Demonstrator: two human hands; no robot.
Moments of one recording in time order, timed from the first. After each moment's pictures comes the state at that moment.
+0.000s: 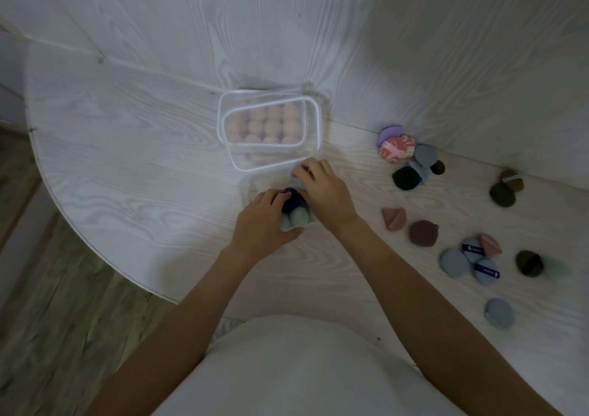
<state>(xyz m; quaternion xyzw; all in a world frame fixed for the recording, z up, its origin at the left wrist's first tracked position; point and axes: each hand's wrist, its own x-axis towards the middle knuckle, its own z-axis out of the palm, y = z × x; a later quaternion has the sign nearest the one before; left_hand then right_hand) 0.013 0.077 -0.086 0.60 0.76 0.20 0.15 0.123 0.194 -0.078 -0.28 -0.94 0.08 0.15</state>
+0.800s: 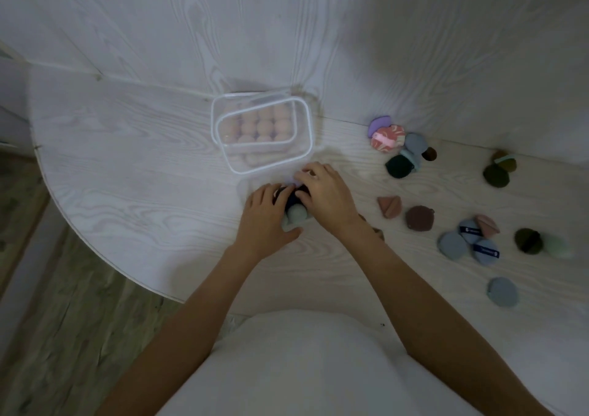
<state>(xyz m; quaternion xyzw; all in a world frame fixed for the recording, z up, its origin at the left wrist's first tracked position) 0.020 0.073 -0.085 0.64 0.74 0.15 0.15 0.140 0.177 -0.061 -0.35 -0.92 0.16 0.10</state>
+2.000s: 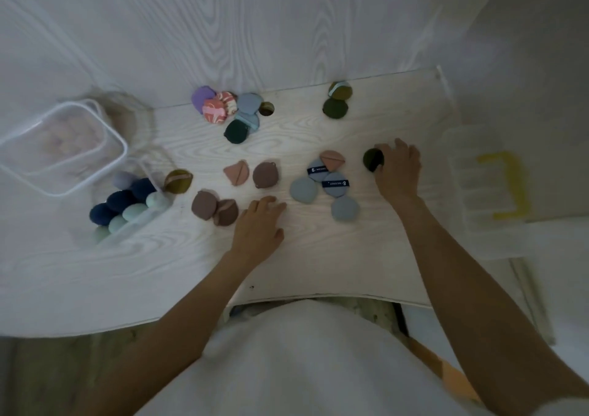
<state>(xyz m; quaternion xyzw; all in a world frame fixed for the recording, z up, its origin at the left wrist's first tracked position) 0.289 0.119 -0.104 0.73 0.66 0.00 0.20 0.551 0.240 -0.104 -0.74 -0.66 0.13 0.06</state>
